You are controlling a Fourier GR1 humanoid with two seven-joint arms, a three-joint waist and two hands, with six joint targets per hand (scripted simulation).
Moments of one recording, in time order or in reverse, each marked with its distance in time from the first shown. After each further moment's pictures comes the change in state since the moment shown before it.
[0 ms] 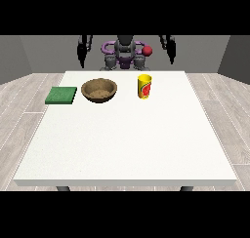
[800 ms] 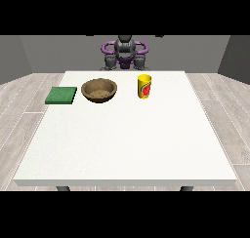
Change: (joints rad) left arm -0.012 -0.085 -0.123 -0.256 0.085 0.209 0.412; right arm 0.047 0.004 -0.029 -0.293 -0.147 -0.022 0.413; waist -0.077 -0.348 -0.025
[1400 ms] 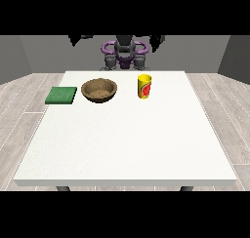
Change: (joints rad) left arm -0.199 -0.002 0.019 0.105 -0.073 0.051 -0.250; right arm -0.127 0.016 -0.022 -0.012 0.004 0.010 -0.196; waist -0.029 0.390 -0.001
